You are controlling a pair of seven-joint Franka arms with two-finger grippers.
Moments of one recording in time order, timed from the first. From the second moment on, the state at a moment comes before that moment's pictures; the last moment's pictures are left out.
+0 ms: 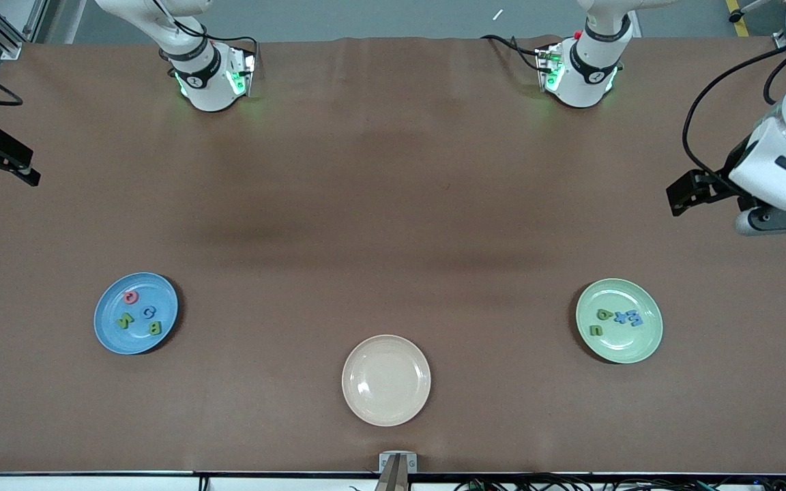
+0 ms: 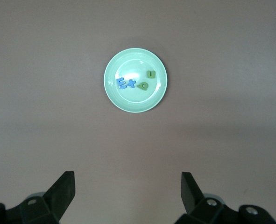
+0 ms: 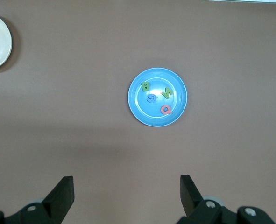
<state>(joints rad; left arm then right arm) 0.10 0.15 -0.30 -1.37 0.13 1.48 -0.18 0.00 -0.04 -0.06 -1.55 0.01 1.60 -0.12</state>
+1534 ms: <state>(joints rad) -0.02 -0.13 -0.11 -1.62 0.02 1.47 -0.14 0.00 -0.04 -0.06 -1.54 0.01 1.60 -0.12</state>
